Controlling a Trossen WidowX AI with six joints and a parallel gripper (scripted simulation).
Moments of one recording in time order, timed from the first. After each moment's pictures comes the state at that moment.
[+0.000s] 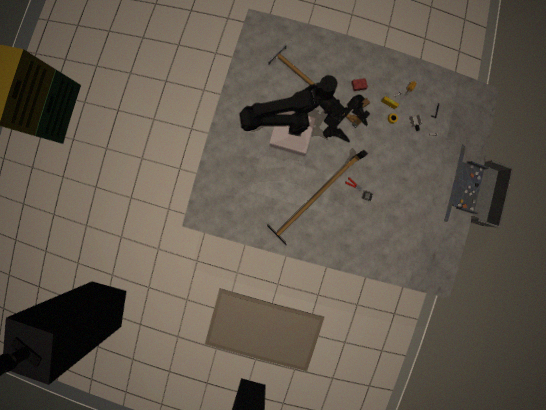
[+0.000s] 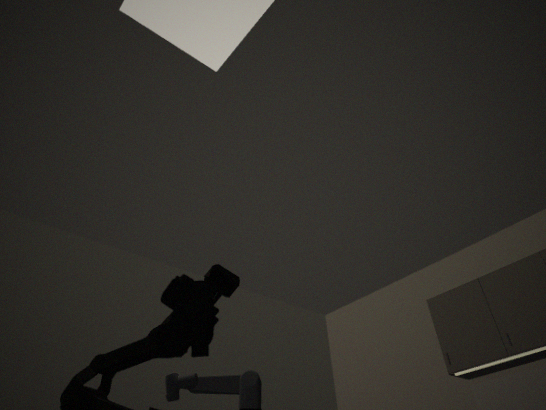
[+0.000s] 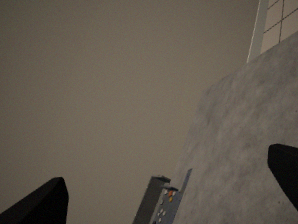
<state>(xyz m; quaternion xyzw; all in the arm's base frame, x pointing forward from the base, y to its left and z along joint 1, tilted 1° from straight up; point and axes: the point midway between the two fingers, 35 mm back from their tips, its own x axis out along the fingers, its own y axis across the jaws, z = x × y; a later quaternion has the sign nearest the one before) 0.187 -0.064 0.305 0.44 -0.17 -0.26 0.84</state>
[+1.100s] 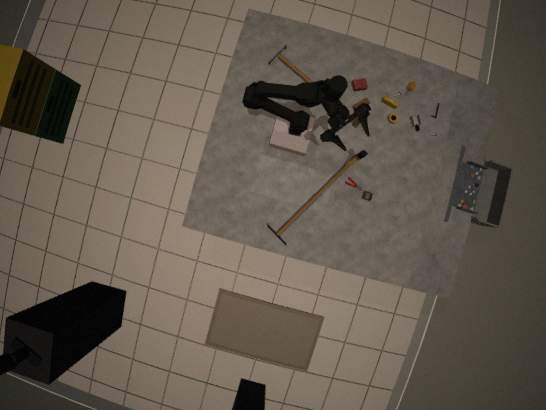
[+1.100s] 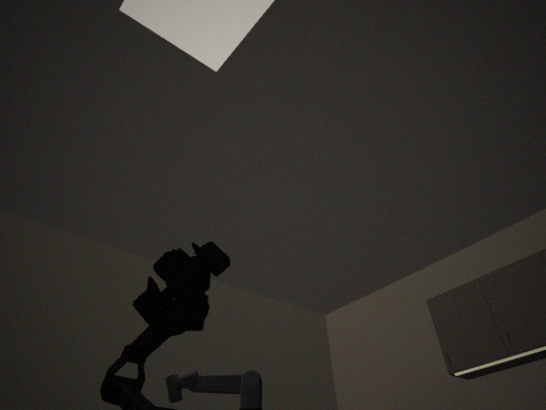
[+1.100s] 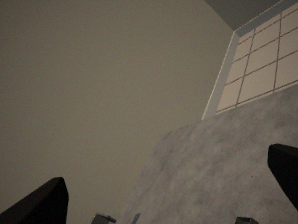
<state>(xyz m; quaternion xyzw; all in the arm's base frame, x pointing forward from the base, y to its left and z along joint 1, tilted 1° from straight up) 0.183 -0.110 0.339 0.34 -0.14 -0.36 0.85</state>
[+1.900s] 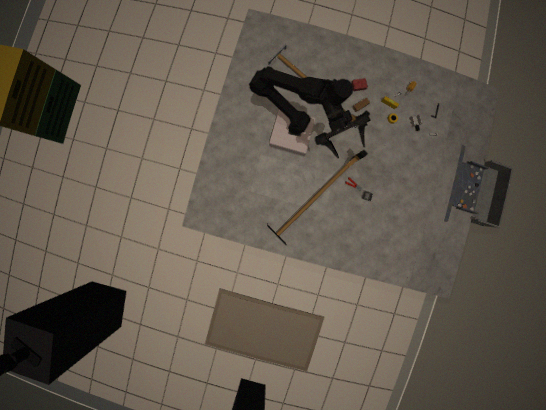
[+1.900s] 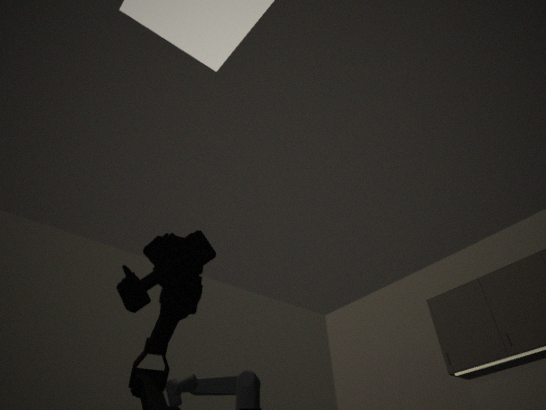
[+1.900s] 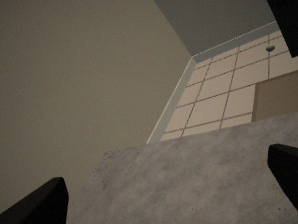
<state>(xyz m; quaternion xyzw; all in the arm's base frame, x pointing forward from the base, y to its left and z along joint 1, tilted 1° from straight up) 0.167 -0.147 0.353 0.26 -0.08 -0.45 0.85</state>
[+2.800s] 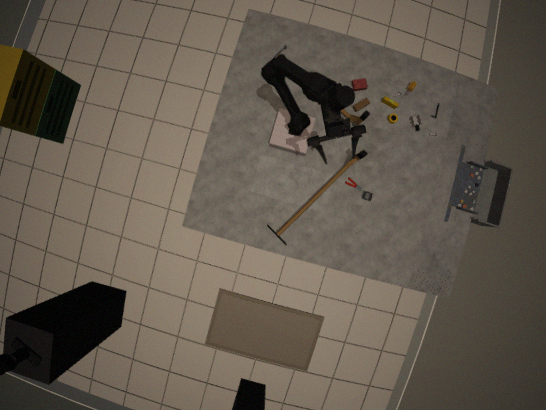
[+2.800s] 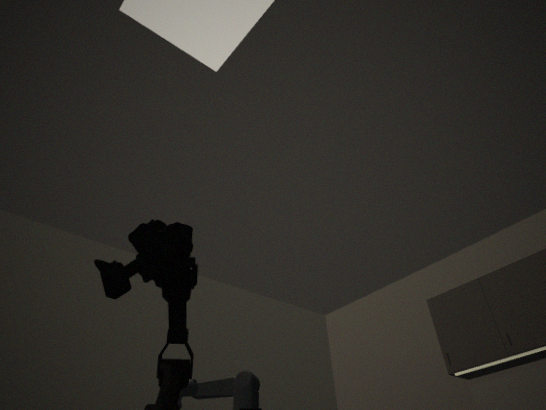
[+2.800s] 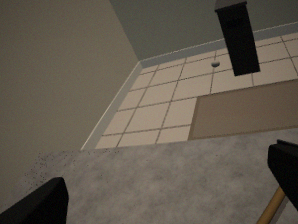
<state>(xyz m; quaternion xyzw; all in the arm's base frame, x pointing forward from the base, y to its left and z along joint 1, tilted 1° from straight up) 0.138 -0.184 0.364 0.21 0.00 -0.53 0.82</state>
